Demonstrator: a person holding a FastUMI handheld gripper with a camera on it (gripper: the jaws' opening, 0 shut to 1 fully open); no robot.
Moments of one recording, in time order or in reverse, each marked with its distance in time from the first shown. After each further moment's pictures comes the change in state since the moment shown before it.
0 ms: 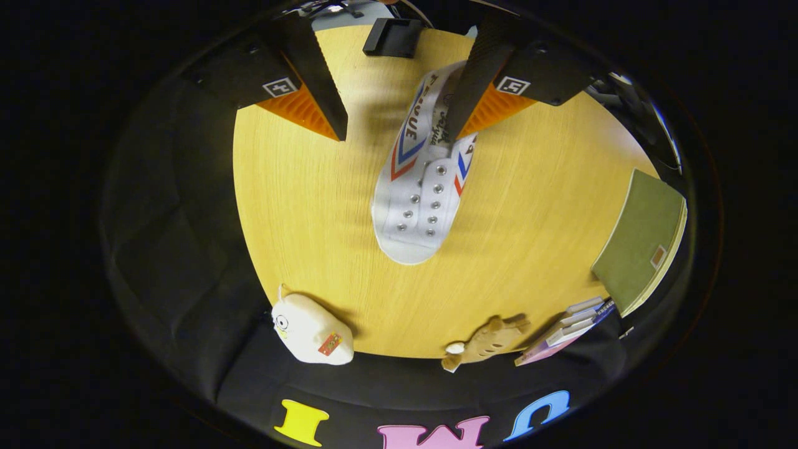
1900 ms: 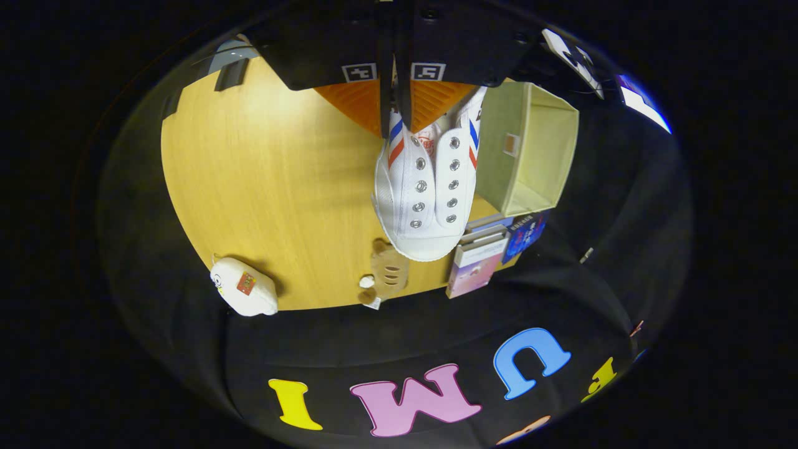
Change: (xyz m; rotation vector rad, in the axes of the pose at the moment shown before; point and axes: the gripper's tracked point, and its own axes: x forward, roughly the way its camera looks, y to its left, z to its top) arm -0.144 0.244 0.146 0.299 -0.176 0.280
